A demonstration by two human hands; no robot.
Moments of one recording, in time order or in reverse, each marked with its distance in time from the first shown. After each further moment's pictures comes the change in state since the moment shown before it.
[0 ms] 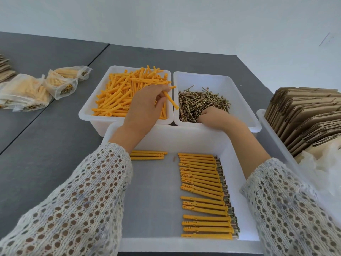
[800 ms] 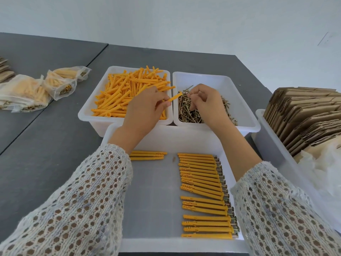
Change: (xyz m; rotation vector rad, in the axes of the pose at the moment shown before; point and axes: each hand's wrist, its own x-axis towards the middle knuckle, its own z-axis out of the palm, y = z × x) left_hand 0.000 0.000 0.000 0.170 -0.101 -0.027; right_hand -0.022 -0.031 0.003 0.553 0.474 -0.386
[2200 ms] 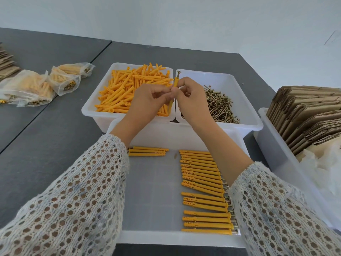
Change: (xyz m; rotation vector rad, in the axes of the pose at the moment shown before) left_hand 0.002 0.004 -0.009 -0.569 -0.029 -0.112; right_hand -0.015 -0.041 0.034 0.204 -0.009 -0.035
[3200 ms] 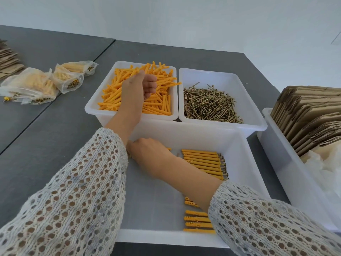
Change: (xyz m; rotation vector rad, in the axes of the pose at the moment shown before) left_hand 0.014 -0.012 -0.015 -0.516 0.360 -0.422; right_hand -0.080 0.000 0.081 -0.871 -0.837 -0.421
